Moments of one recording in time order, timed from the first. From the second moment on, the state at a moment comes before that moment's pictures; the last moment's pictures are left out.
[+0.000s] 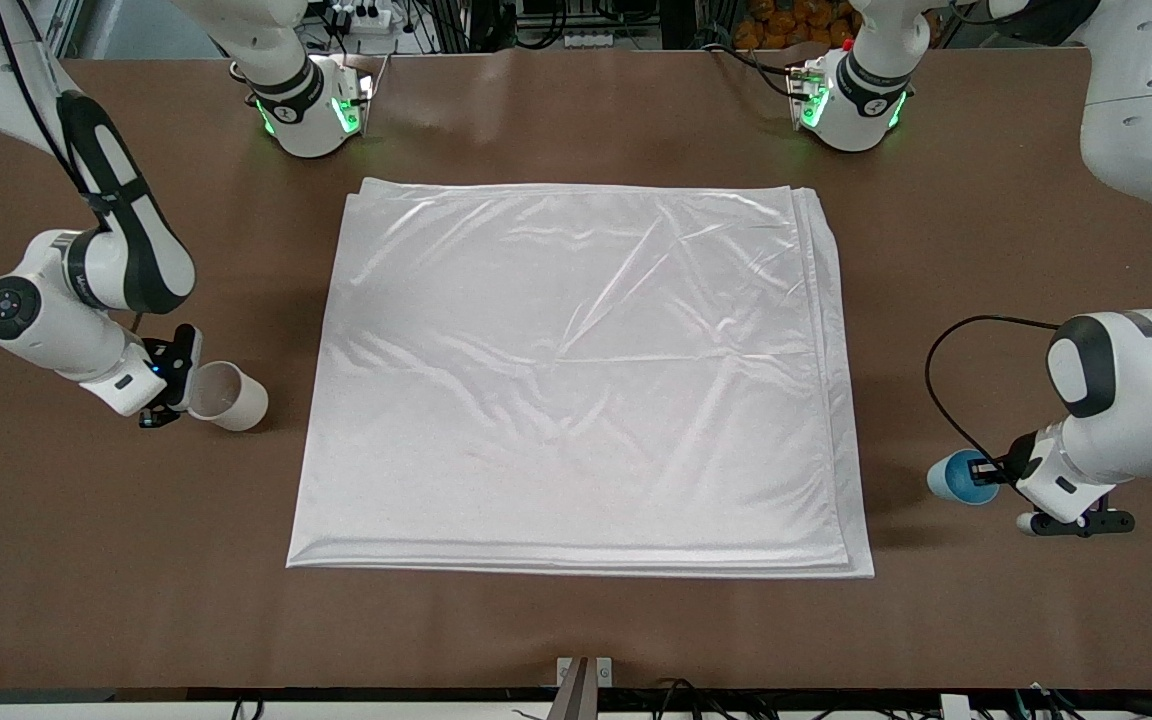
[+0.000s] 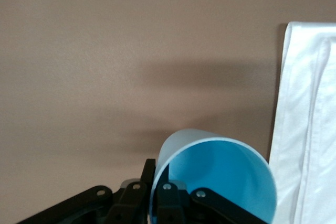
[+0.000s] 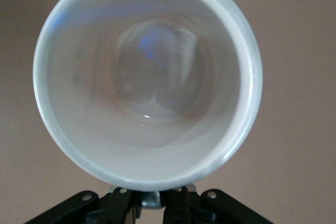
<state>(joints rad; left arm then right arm) 0.14 0.67 -0.07 -1.49 0.02 2.19 0.03 -0.33 0.39 0.16 -2.11 -0.15 2.54 -1.66</state>
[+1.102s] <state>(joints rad) 0.01 0.64 -0.10 -1.49 0.02 2.19 -0.31 0.02 0.39 0.32 -1.95 -0.14 2.40 -1.13</state>
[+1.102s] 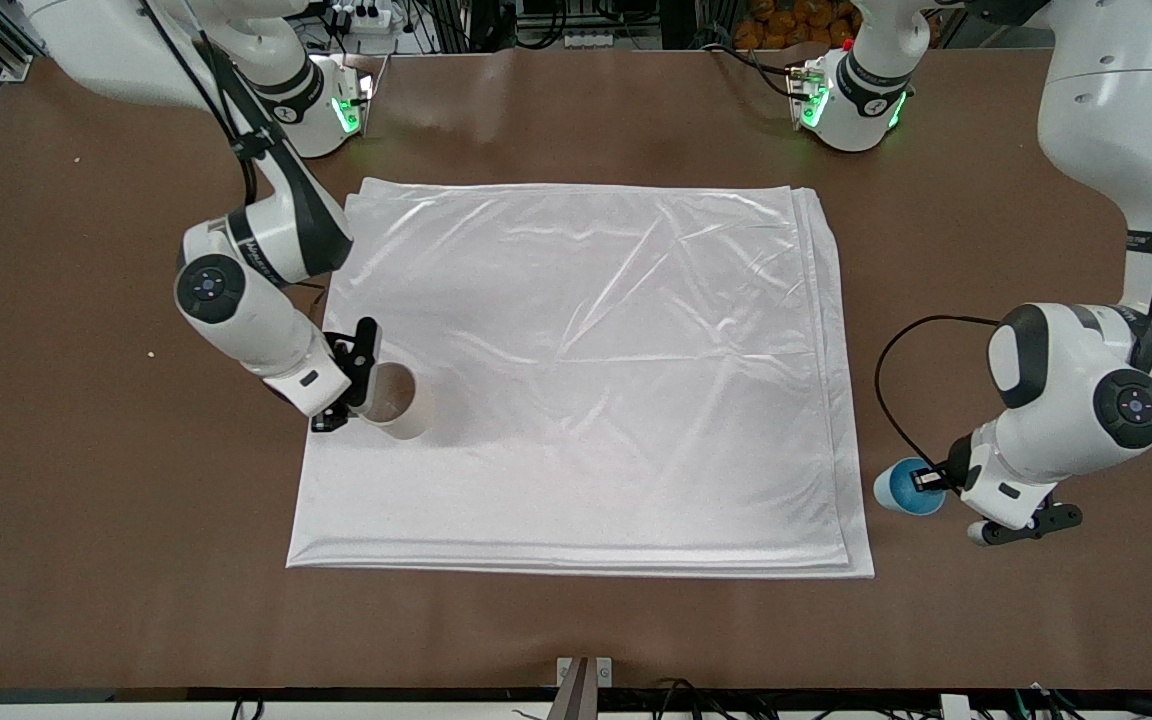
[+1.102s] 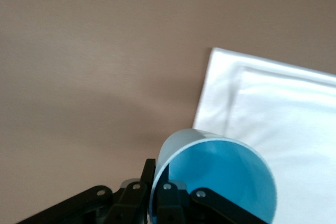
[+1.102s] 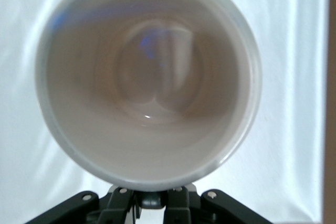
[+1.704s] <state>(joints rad) -0.15 0.62 -0.10 -1.49 0.02 2.17 -0.59 0.29 0.58 0.32 -1.83 -0.27 2.40 -0.78</state>
